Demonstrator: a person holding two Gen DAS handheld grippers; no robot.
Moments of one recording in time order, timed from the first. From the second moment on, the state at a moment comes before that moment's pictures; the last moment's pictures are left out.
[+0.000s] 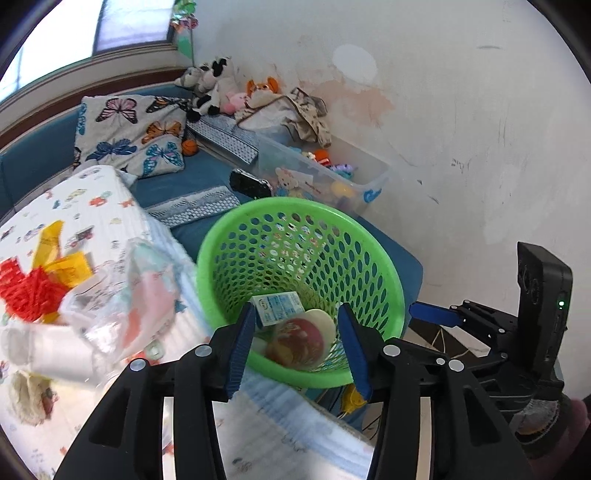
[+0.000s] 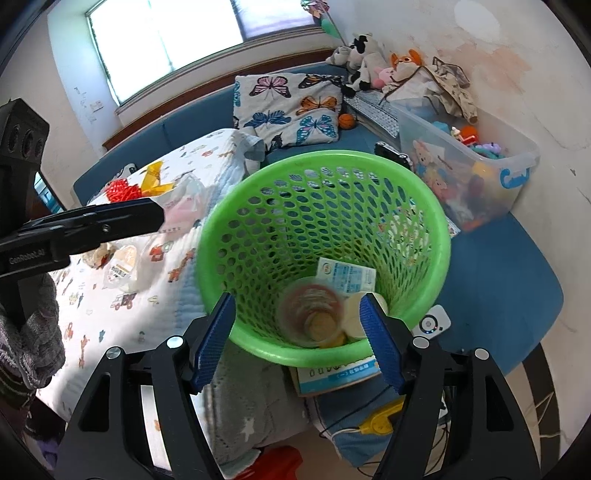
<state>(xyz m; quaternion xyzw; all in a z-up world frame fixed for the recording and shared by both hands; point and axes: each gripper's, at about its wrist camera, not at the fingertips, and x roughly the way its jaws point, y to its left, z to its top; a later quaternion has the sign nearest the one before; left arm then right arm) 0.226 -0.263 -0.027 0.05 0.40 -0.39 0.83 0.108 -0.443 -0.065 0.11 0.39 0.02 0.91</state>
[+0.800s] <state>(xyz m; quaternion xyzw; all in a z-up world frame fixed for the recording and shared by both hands) 0.239 -0.070 -0.030 -0.01 0.37 -0.20 0.91 0.133 -0.331 -0.054 0.06 0.40 0.11 0.91</state>
